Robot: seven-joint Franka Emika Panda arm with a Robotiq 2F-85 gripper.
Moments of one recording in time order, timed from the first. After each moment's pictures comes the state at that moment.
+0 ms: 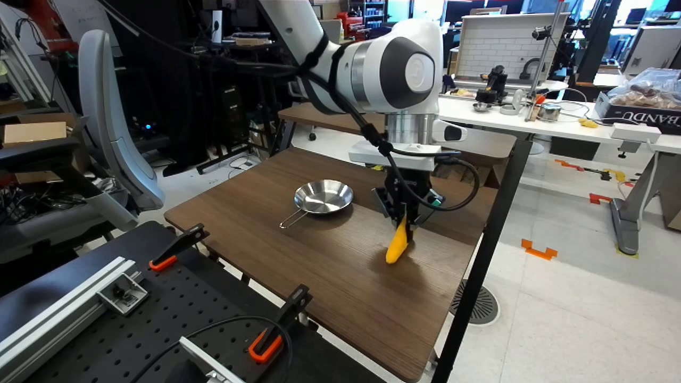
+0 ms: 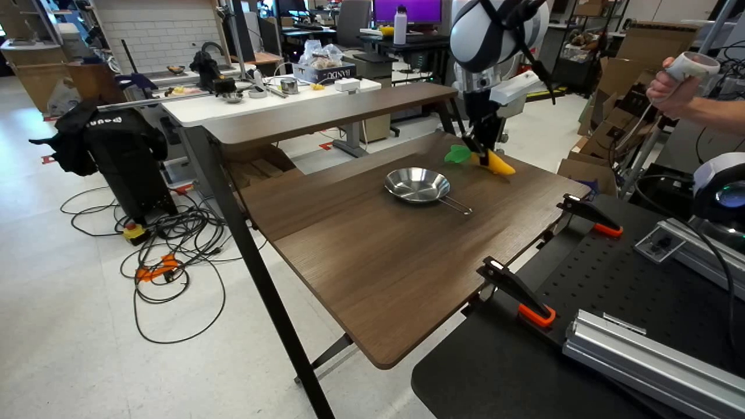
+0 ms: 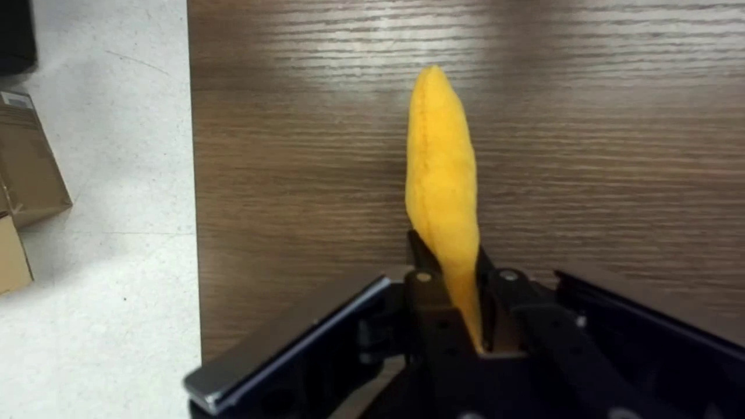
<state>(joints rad) -0.10 0.75 -0.14 -1.75 -0.17 2.30 -0.11</state>
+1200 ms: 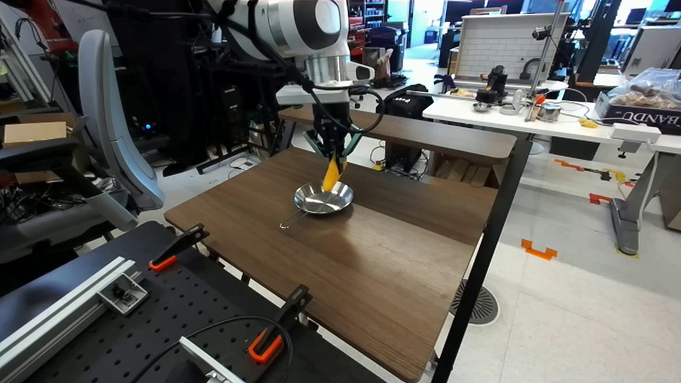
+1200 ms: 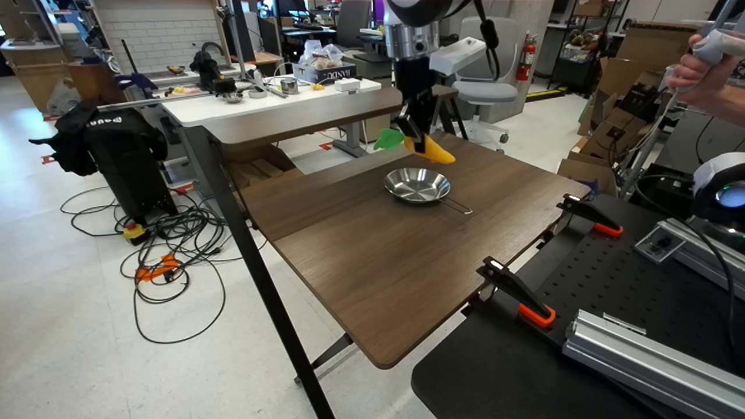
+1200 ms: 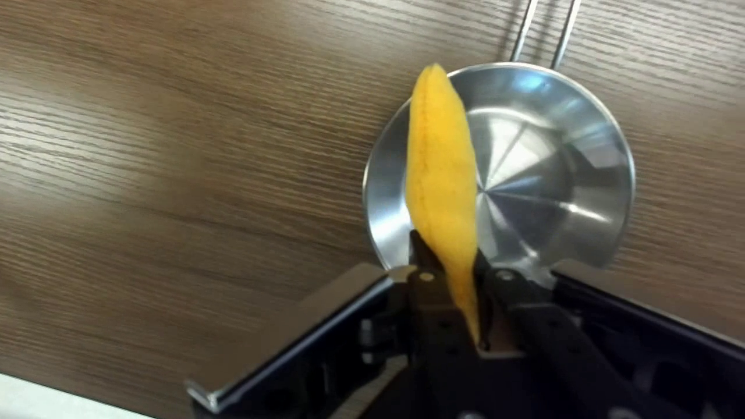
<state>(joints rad) 0.10 0.59 -0.04 -1.82 -0.17 2.29 -0.09</state>
